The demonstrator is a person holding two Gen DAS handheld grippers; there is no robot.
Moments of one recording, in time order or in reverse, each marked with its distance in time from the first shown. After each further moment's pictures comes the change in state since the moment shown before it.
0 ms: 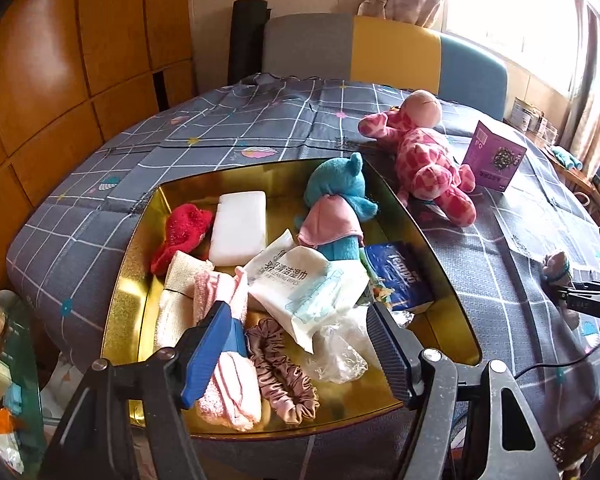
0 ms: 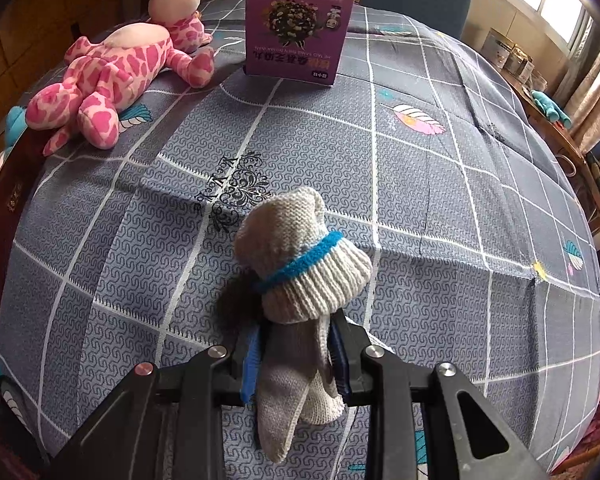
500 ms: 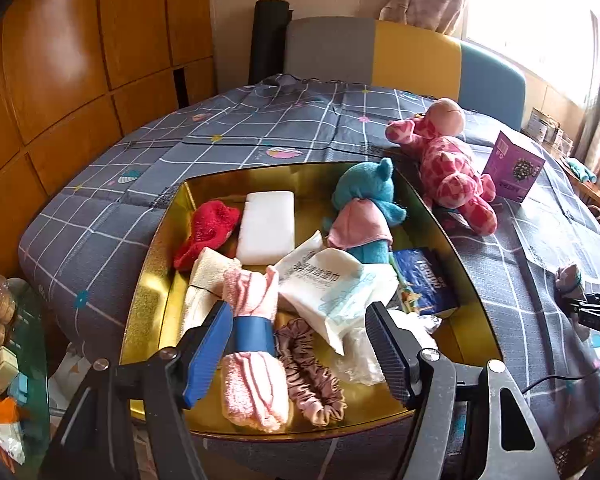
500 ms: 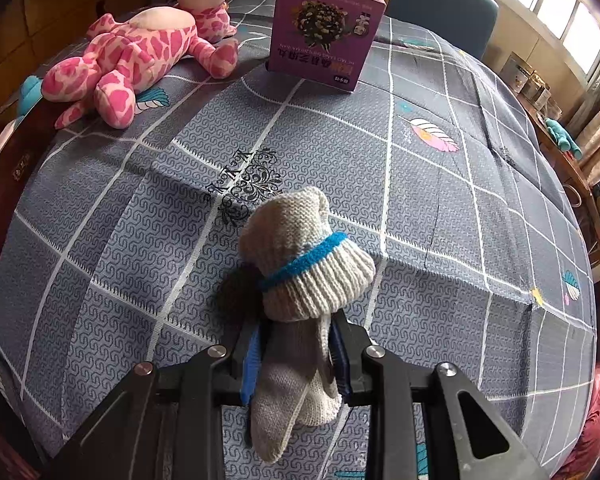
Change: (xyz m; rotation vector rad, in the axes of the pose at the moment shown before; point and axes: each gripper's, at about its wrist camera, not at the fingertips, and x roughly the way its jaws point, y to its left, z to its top) left arm -0.001 0.018 -0.002 -0.046 -0.011 0.051; right arm -0.002 0.008 -0.006 -0.119 -0.012 -0.007
